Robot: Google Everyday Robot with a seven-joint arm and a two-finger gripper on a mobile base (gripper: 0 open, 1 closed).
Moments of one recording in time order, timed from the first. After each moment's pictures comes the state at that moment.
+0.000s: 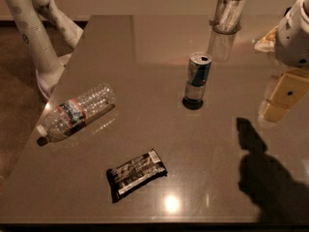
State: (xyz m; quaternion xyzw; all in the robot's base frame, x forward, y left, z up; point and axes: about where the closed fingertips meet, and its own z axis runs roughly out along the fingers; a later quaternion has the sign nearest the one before) arm 0.438 -0.217 0.976 -0.60 0.78 -0.03 0.16
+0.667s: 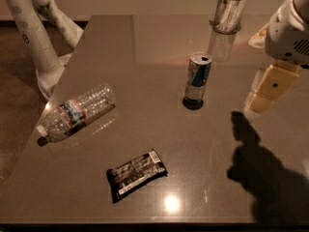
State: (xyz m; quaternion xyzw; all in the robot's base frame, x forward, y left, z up) arm 0.458 -0.208 0.975 -0.58 0.79 -0.02 0.18
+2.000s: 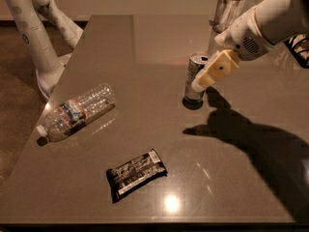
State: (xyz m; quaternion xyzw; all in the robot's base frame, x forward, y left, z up) arm 0.556 -0.147 0.949 -0.50 0.80 0.12 0.32
